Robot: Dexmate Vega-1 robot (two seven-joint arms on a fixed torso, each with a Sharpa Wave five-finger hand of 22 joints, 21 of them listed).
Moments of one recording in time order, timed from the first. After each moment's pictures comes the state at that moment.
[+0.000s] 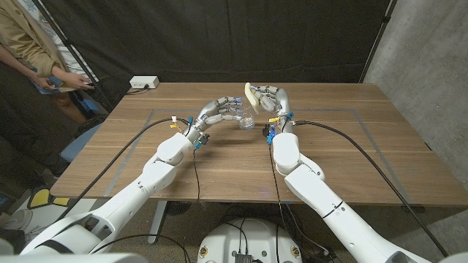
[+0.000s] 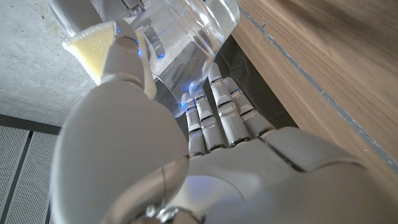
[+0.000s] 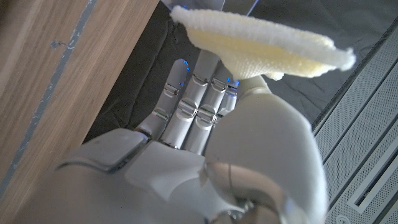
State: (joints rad) left arm 0.80 0.49 0.50 -1.28 -0.40 -0.57 -0.25; left_hand 1.08 -0.08 0.21 -0.28 0.18 0.46 -0.02 0.65 0.19 0.70 -0.06 0.31 0.33 0.84 -0.06 0.20 0.26 0.35 -0.04 0.56 0.20; right arm -1.01 -0.27 -0.57 -1.90 -0.03 -0.12 -0.60; right_hand 1.24 0.11 0.18 -0.14 0.25 1.04 -0.04 0.41 0.26 1.18 -0.09 0.58 0.49 1.07 -0.18 0.76 0.73 0.38 -0.04 1.25 0.38
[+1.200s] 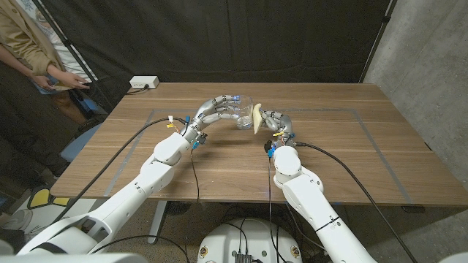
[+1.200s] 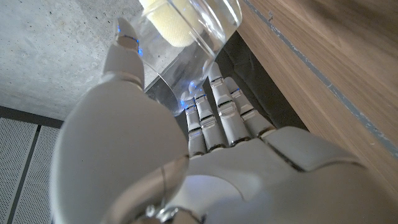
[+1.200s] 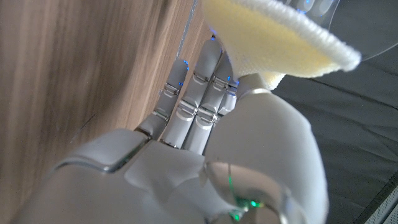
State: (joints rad) left arm 0.81 0.50 0.48 -1.30 -0.43 -0.58 -0.26; left_hand 1.08 -0.08 0.21 -0.29 0.18 0.47 -0.01 0.65 0.19 0.70 -0.06 0.30 0.34 0.84 -0.06 0.21 0.26 0.35 -0.05 0.57 0.20; right arm -1.15 -0.12 -0.44 -1.90 0.11 -0.26 -0.56; right_hand 1.24 0.11 0.17 -0.14 0.25 1.05 -0.03 0.40 0.27 1.19 -0.09 0.56 0.50 1.08 -0.18 0.76 0.74 0.37 -0.04 1.29 0.34
